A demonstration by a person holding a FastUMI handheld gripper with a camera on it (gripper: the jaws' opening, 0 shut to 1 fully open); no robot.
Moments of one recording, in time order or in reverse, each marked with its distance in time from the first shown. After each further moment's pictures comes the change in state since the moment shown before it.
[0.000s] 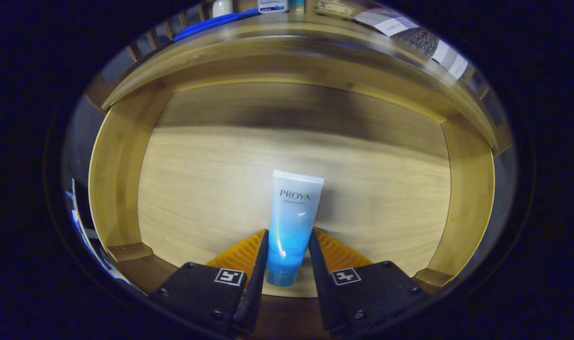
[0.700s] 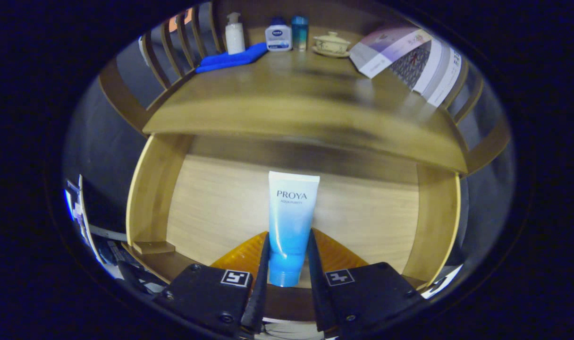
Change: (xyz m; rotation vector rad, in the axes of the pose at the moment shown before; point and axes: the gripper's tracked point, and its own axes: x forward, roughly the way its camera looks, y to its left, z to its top) arm -0.103 -0.012 0.034 -0.033 -0.184 0.017
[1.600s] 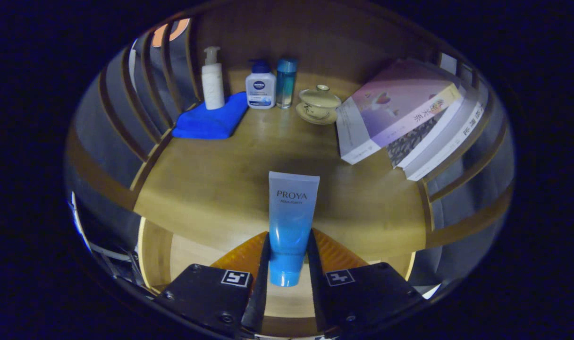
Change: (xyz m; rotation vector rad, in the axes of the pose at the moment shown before) arm -0.002 -0.025 0.154 0.000 -0.123 -0.131
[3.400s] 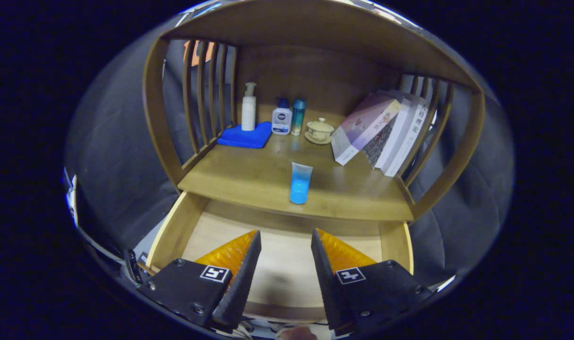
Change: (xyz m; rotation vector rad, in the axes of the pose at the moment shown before) arm -0.108 0.040 -0.118 0.003 -0.371 0.048
